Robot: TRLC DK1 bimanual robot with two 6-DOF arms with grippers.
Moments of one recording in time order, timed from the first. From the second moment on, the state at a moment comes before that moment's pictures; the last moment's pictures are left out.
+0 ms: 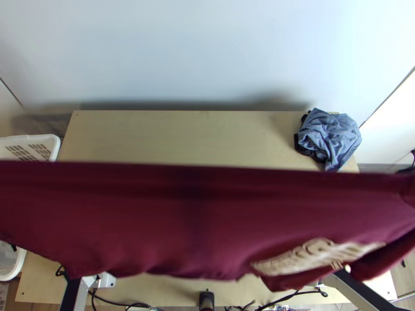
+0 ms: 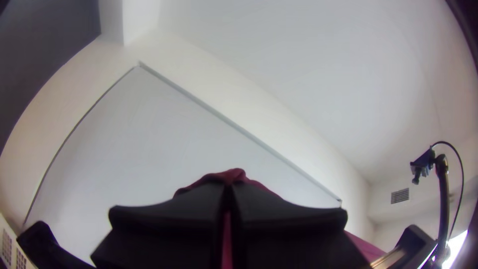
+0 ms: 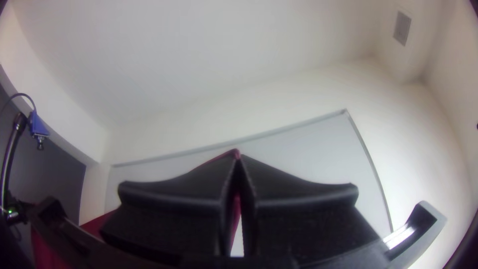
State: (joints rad) left arm 0.40 0.65 1.84 -0.41 0.26 -0.82; right arm 0.27 0.98 2.32 -0.42 0.12 0.10
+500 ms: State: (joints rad) left arm 0.43 0.54 1.52 -0.33 0.29 -0.77; right arm 0.30 0.90 1.90 -0.30 0.10 0.08
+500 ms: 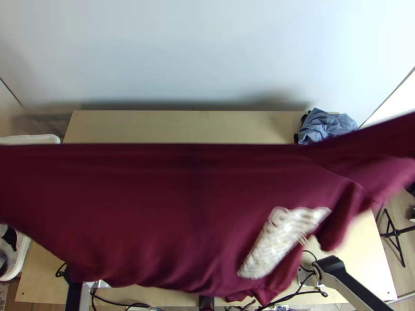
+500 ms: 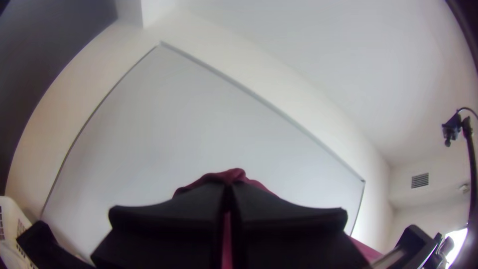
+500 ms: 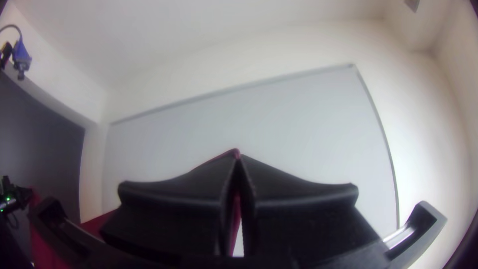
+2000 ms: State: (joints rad) left arm 0.15 1.56 0.91 0.69 0.02 -0.51; right arm 0.19 1.76 1.20 0.53 0.09 0.11
